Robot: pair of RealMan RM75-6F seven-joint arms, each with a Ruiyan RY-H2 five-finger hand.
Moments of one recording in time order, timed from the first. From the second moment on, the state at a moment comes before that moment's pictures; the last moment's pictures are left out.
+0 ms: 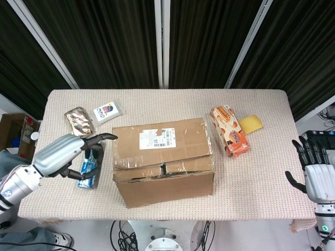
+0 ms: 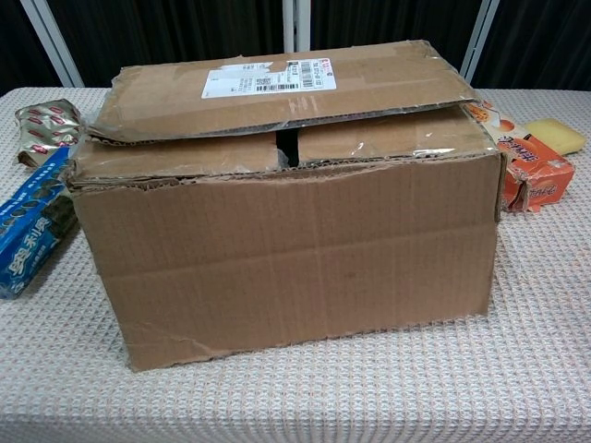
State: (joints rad) left arm -0.60 -0.31 -0.27 -2.13 1.80 0.93 -0.97; right arm 0.09 -1.08 0.11 -1.63 -1.56 1.54 -0.03
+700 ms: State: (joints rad) left arm -0.28 -0.92 -0.11 -1.75 1.32 1.34 0.01; right arm 0.44 -1.00 0.21 -2.05 -1.61 1.15 -0.39
